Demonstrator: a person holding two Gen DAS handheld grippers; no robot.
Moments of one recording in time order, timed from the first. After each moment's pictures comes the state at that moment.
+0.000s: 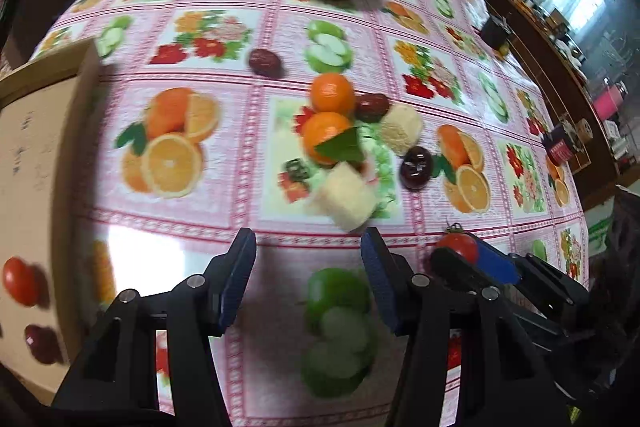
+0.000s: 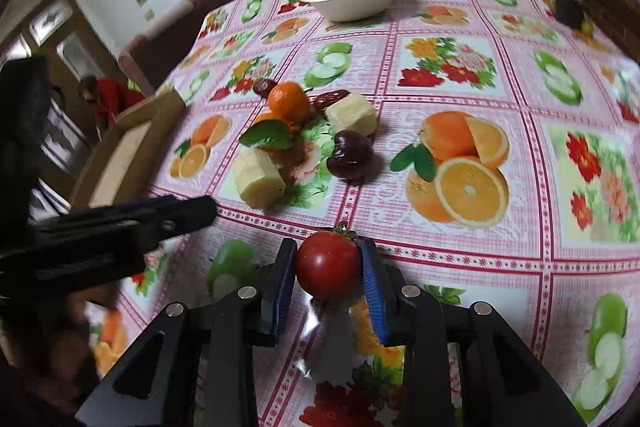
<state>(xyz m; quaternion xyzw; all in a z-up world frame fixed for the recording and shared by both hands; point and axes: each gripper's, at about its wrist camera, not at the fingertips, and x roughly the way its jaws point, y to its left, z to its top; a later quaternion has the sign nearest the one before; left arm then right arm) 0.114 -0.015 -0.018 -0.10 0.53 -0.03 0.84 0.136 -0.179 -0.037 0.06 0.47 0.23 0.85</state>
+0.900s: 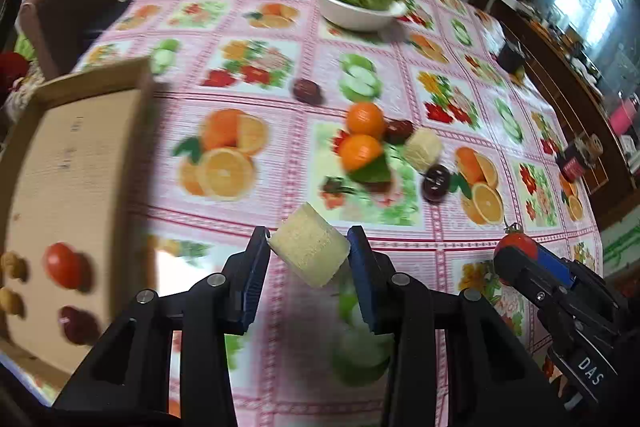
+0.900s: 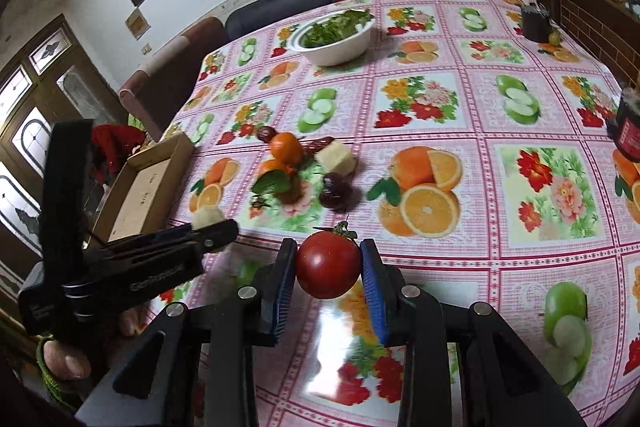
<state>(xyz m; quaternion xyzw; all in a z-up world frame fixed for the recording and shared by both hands) 0.084 0.005 0.007 -0.08 0.49 0.04 0.87 0.117 -0.192 0.004 0.08 0.43 0.24 0.87</state>
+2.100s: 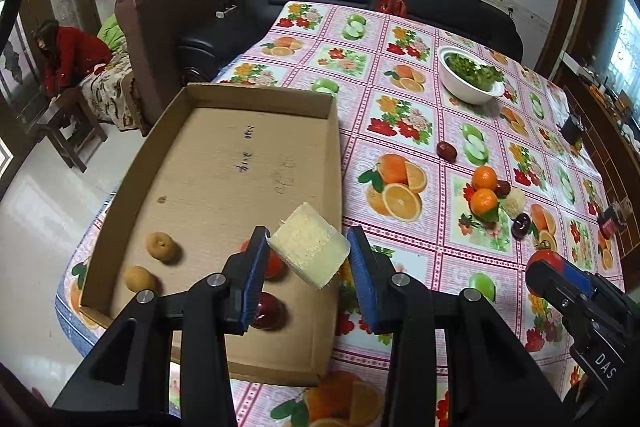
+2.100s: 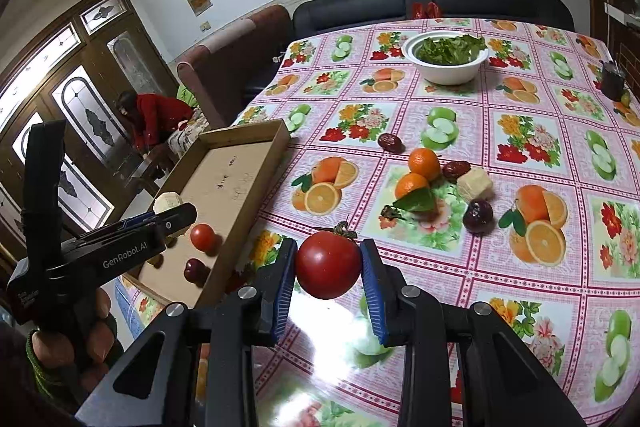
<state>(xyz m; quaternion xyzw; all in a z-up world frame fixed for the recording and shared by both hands) 0.015 0.105 0.048 -0.10 0.42 0.18 0.88 0.087 -0.101 0.039 0.04 0.41 0.32 0.85</state>
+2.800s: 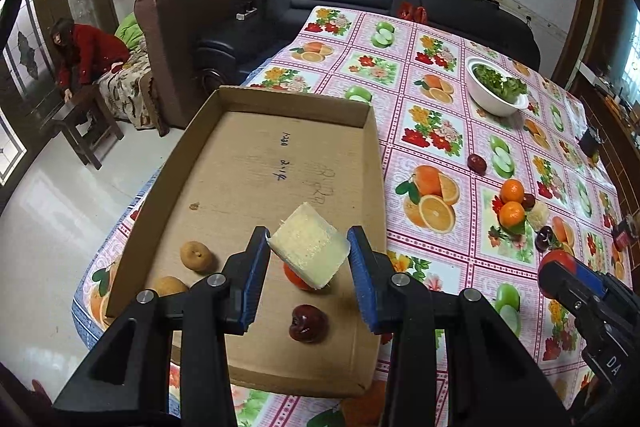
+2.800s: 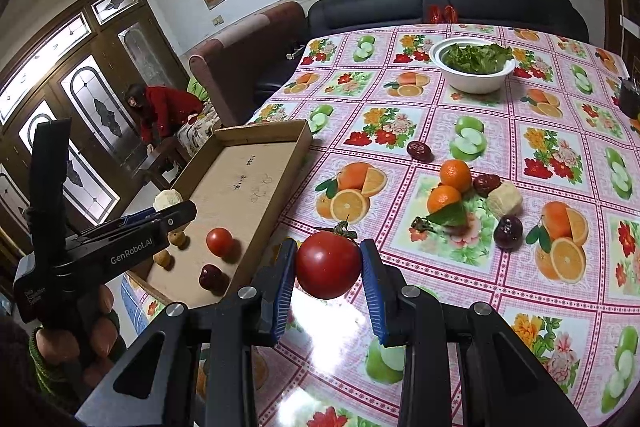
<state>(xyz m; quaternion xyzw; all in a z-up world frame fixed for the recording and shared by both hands) 0.011 0.131 0.047 -0.10 0.41 0.21 0.88 0.088 -0.072 0.044 0.03 0.40 0.34 0.85</state>
